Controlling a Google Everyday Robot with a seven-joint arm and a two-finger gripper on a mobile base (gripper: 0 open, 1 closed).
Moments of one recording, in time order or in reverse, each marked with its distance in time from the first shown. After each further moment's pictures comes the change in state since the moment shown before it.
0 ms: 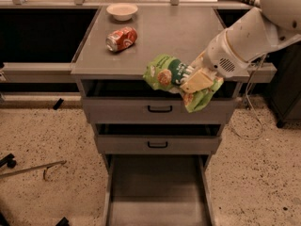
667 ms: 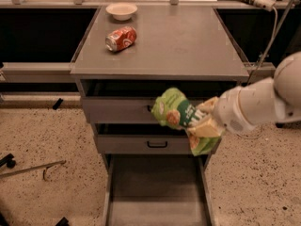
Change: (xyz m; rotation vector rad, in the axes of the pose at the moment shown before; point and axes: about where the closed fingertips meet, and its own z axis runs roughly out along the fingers) arm 0.081 0.060 0.039 0.046 -0.078 0.030
